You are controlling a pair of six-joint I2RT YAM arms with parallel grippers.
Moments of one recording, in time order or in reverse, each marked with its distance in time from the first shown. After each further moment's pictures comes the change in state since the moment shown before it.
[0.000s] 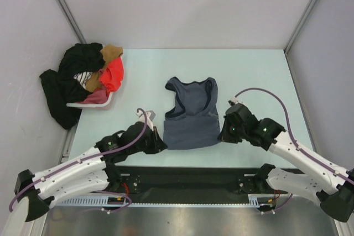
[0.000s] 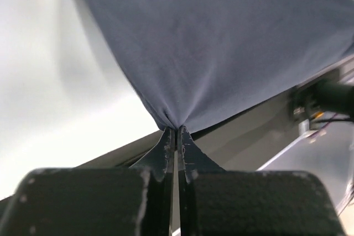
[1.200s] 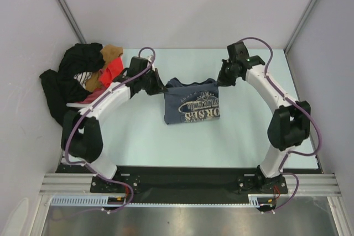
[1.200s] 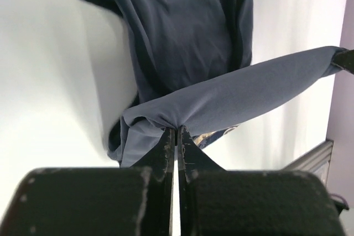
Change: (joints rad) left arm 0.587 0.819 0.751 0.045 0.339 0.331; right arm -0.468 0.808 0.776 0.043 -0.184 -0.248
